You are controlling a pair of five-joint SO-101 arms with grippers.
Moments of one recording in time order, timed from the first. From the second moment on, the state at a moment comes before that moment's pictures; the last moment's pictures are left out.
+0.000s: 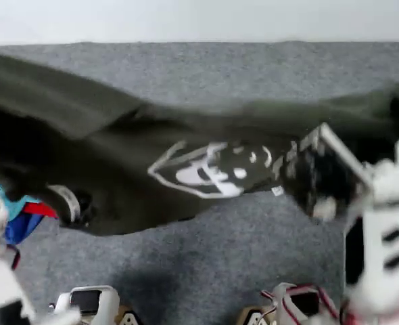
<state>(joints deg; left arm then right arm) -8.1 -51.0 -22.3 52.0 -44.3 9.9 -34.8 -49.1 100.7 62.4</state>
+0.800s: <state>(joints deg) -5.3 -32.2 12.0 45.2 -49.3 8.4 -37.7 14.9 86.8 68.4</state>
